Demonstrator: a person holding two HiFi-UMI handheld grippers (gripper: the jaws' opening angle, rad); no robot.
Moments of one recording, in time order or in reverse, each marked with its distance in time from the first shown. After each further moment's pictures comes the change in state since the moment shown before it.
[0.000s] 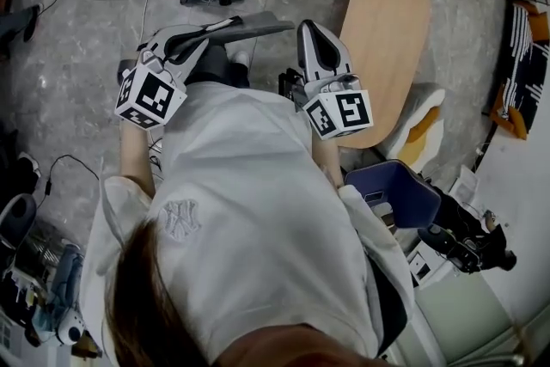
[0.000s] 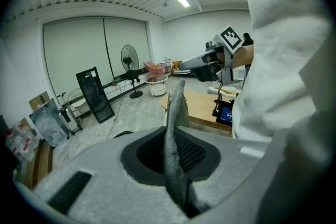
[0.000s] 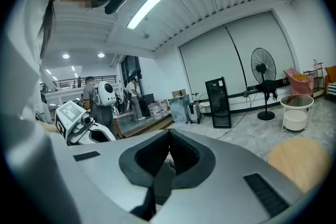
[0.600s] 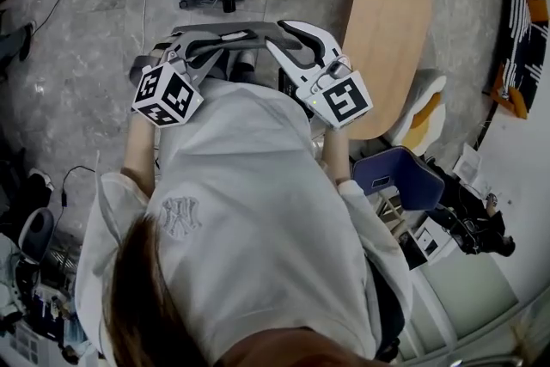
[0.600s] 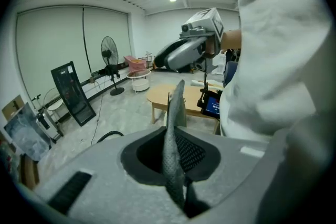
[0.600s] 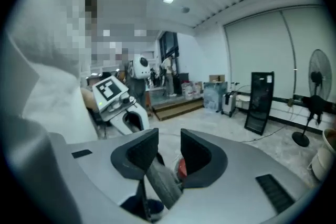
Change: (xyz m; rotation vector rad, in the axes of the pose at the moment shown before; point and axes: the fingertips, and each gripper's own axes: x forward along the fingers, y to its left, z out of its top) left arm 0.035 0.049 -0.031 0.101 0.056 -0.230; right arm 0.098 0.057 -0.020 -0.300 0.268 0.357
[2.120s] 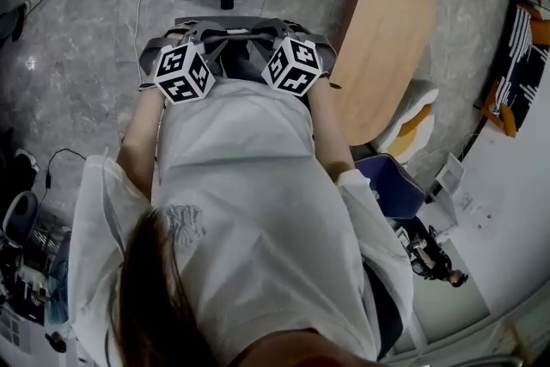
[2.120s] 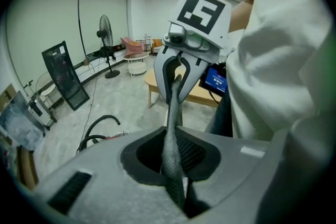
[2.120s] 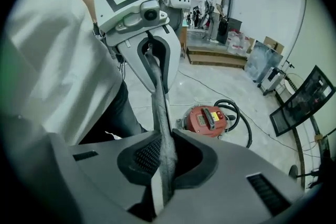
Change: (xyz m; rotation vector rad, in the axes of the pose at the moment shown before) left arm 0.080 0.017 -0.043 -0.051 0.171 -0.063; right arm 0.079 -0.012 -0.154 -0.395 0.655 0.333
